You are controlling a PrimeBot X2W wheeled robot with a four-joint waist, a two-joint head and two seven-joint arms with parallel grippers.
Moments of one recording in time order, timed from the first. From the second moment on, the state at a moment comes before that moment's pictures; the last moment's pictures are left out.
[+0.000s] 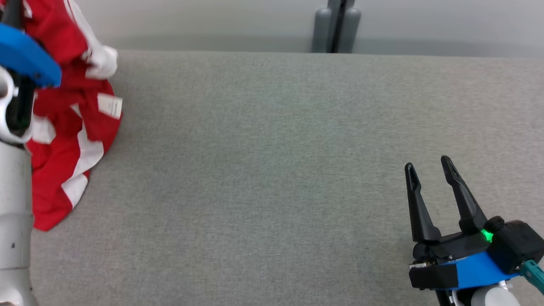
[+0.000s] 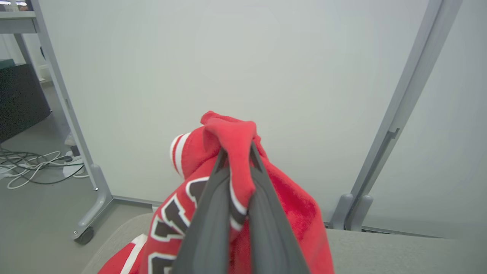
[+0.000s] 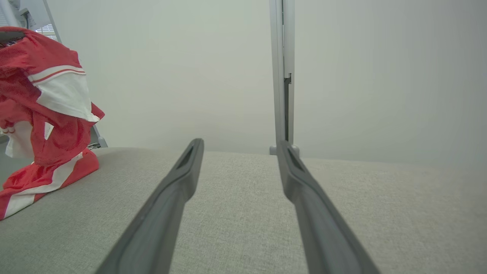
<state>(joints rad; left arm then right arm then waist) -0.90 0.37 -0.07 0.59 -0.43 -0.11 0.15 -0.05 -0.05 0.05 -0.10 0.15 0.13 -0.20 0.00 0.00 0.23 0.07</state>
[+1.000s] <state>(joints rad) -0.81 0.12 -0.52 0.40 -0.49 -0.13 0.14 -0.01 -0.05 0.09 -0.02 0.22 0.13 -0.26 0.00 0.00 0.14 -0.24</state>
